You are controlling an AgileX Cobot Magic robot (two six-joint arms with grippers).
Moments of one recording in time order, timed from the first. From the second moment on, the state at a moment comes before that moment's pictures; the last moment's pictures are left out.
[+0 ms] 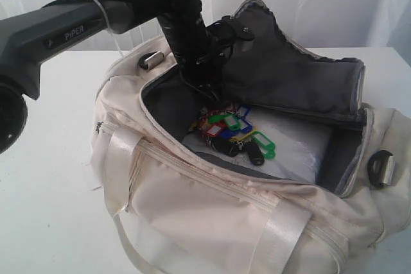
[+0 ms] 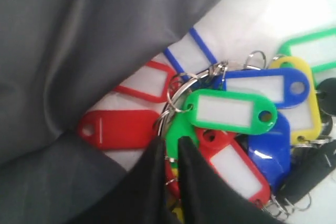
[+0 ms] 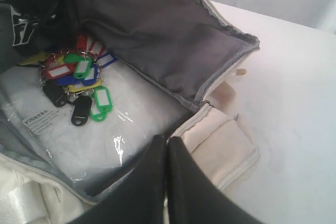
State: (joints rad) left arm -0.66 2.27 -2.21 -0.19 1.26 0.61; right arm 0.35 0.66 -0.82 0.06 0.80 -0.13
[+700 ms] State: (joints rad) left arm -0.67 2.31 -2.22 -0.14 1.25 0.62; right arm 0.35 0.66 -0.82 0.06 0.79 -0.13
